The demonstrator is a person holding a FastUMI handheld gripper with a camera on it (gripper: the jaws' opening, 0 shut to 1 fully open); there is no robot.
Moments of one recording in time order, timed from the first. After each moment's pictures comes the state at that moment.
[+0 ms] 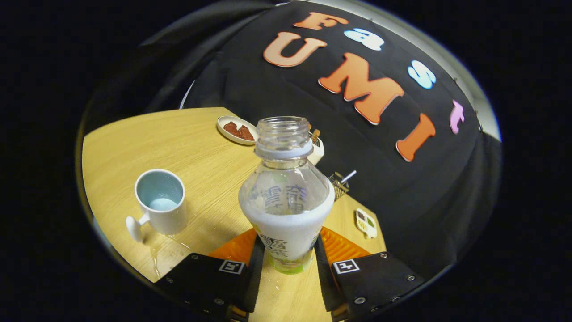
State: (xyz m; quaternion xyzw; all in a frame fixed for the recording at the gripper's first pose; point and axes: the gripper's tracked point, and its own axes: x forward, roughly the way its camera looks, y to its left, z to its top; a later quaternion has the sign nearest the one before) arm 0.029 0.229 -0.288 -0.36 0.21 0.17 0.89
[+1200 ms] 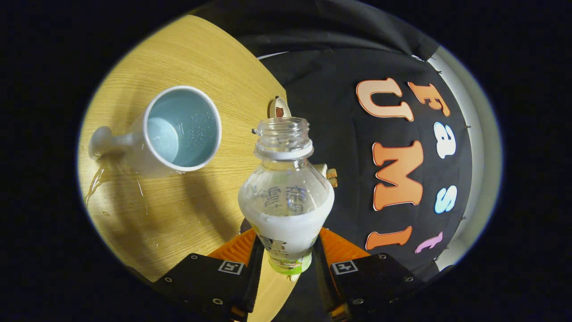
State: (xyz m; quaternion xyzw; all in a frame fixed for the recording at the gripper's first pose) arm 0.054 0.268 -0.306 -0.65 0.08 0.22 0.72
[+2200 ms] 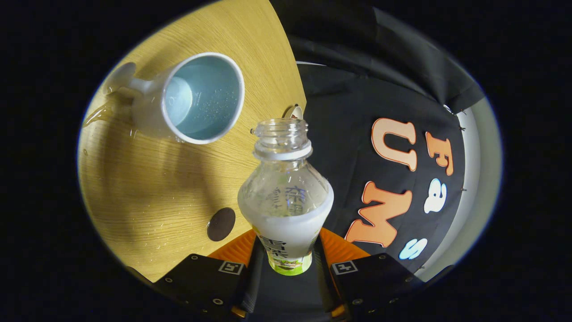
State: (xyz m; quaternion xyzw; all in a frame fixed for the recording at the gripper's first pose) arm 0.069 0.287 -0.288 -0.76 -0.01 0.24 0.60
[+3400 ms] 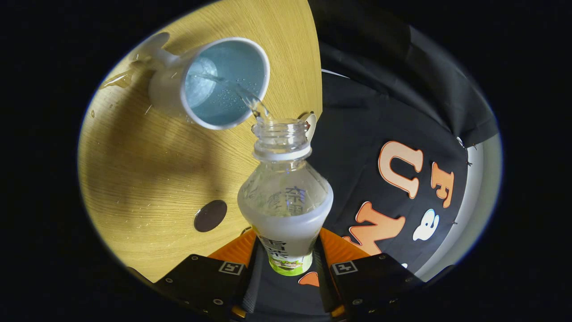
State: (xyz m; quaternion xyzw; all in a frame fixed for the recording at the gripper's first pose) arm 0.077 0.299 -0.281 -0.81 -0.04 0.26 0.52
